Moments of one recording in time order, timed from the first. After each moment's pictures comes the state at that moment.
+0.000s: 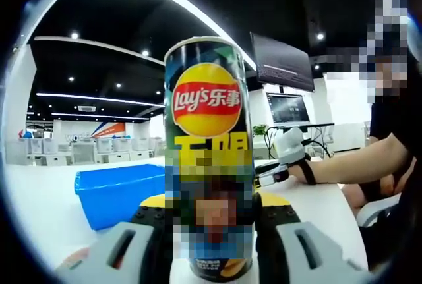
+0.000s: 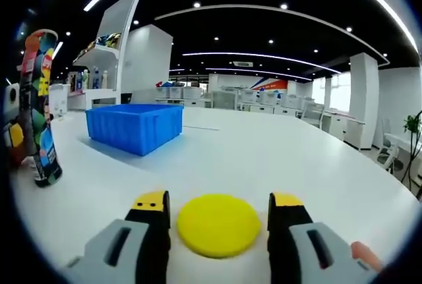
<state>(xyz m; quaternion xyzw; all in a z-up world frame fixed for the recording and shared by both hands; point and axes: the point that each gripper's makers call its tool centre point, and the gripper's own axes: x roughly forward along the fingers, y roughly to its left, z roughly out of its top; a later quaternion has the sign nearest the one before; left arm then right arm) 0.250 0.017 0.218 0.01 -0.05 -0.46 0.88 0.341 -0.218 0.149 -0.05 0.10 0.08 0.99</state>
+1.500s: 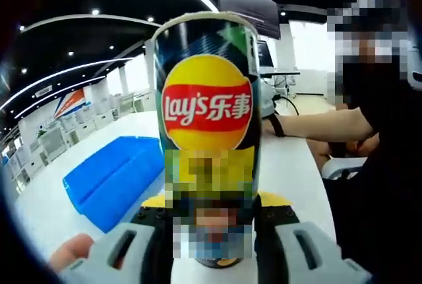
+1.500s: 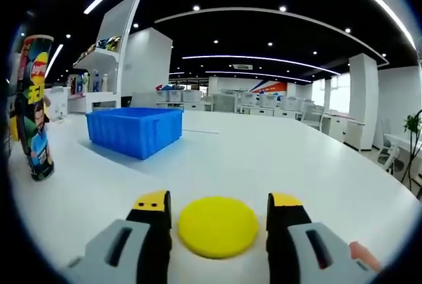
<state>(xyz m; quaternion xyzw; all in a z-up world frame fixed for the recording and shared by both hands) 0.233 0.031 0.213 0.17 0.12 -0.56 0.80 0.340 -0.220 0.153 -0.04 0.09 0.09 0.99</state>
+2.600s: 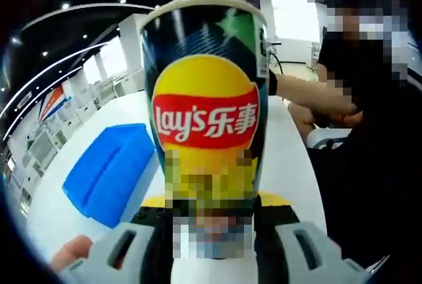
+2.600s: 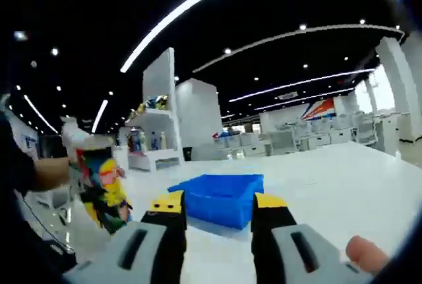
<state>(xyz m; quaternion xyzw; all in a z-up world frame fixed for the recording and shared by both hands) 0.217 0.046 0.207 0.26 0.18 -0.59 0.74 0.276 -0.091 0.305 0.14 -0.01 0.35 0.93</state>
